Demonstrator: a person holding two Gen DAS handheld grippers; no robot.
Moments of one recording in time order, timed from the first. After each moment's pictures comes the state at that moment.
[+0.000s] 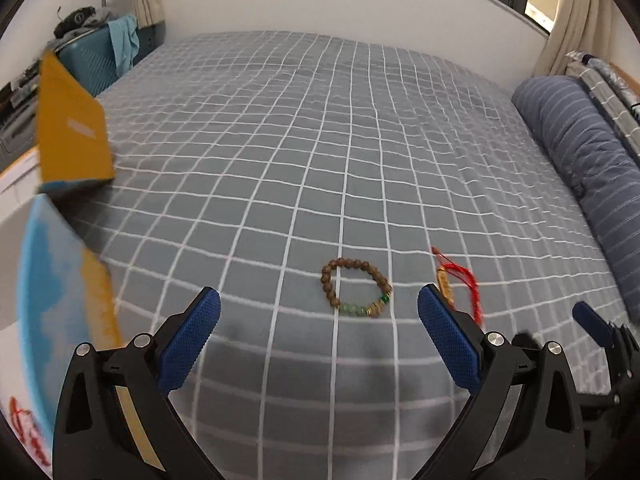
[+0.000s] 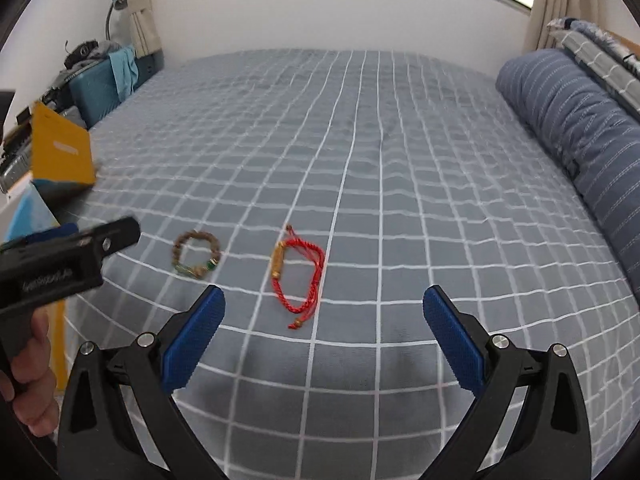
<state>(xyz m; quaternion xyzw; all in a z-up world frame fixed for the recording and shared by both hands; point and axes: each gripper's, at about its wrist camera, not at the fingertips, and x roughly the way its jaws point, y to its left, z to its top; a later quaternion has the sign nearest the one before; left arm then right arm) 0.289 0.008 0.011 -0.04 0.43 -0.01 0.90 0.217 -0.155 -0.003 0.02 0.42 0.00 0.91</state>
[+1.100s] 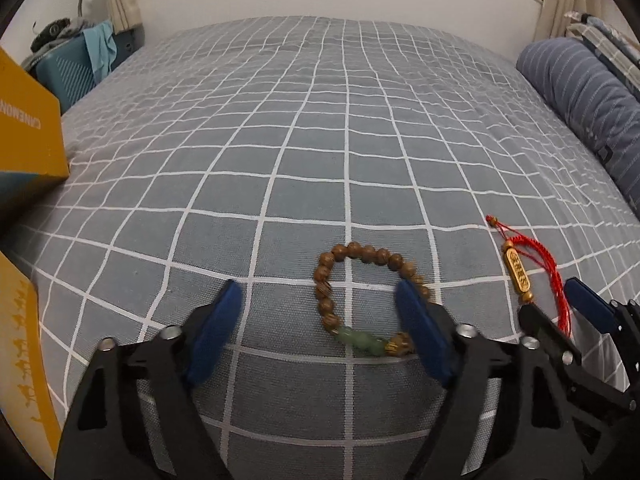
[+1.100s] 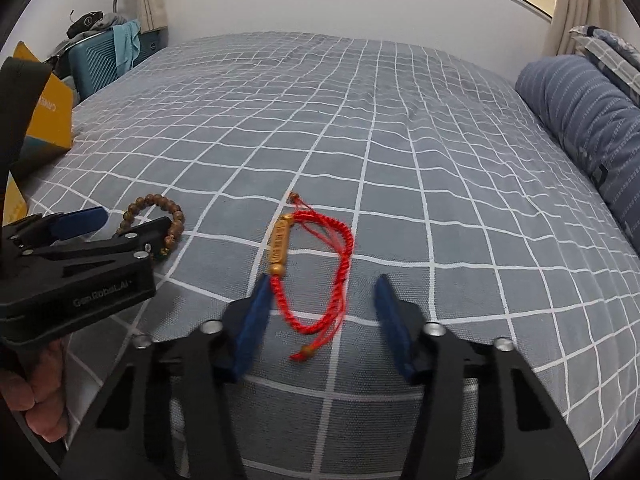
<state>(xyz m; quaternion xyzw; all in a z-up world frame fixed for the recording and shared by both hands) 0.330 -0.008 -0.073 0.01 0.43 -0.02 0.90 0.252 -0.134 -0.075 -0.02 0.41 0.00 0.91</state>
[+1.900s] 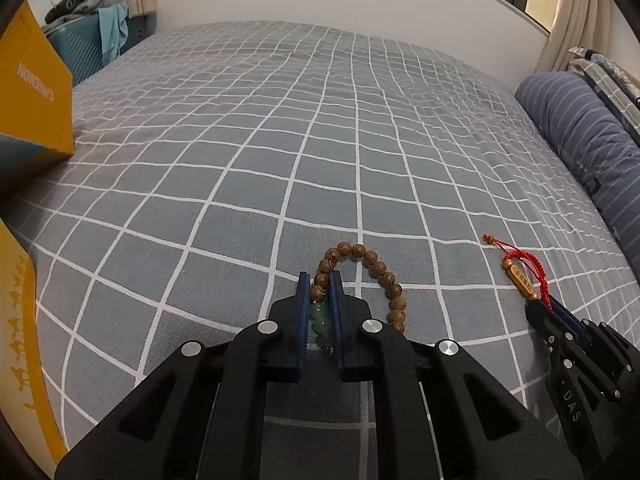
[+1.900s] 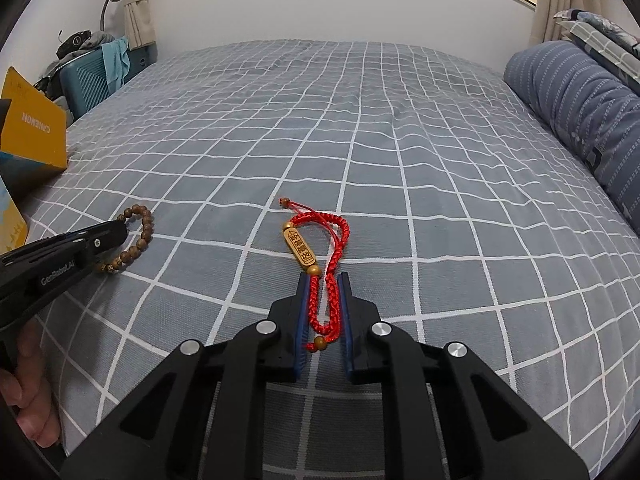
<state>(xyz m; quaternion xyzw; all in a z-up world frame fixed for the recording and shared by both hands) 0.319 0.015 -0.066 -0.05 0.41 -0.02 0.91 0.248 -0.146 -0.072 0.01 0.40 -0.01 0.92</state>
